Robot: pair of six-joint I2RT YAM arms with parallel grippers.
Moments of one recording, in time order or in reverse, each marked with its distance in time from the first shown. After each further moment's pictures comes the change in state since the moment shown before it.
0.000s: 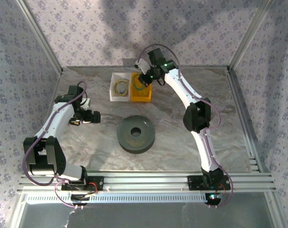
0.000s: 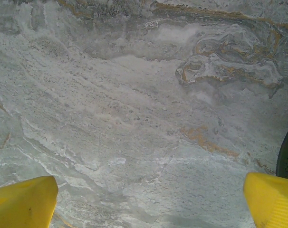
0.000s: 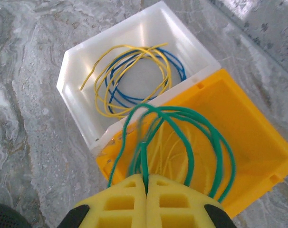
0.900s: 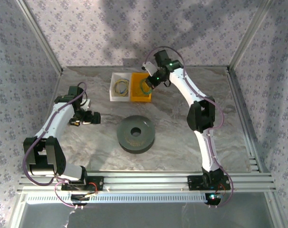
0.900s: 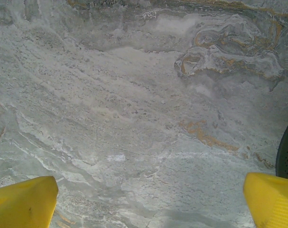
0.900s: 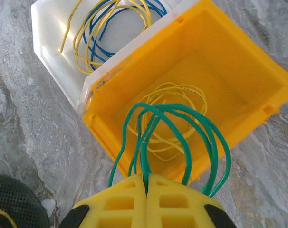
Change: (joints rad) left arm 0.000 -0.001 -0.005 -0.016 0.006 0.000; right arm -0.058 -0.058 -0.093 -0.078 0.020 0.038
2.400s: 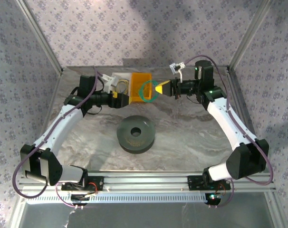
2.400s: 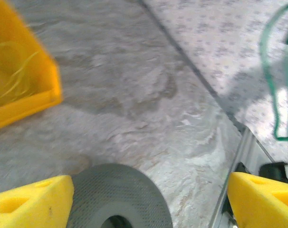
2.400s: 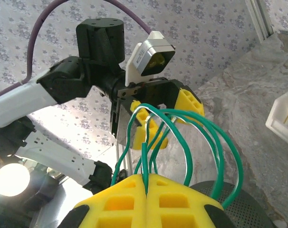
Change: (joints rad) left arm -0.286 -0.086 0.060 0.599 0.757 -0.179; right arm -0.141 -0.906 -1.012 0.755 -0.832 0.618
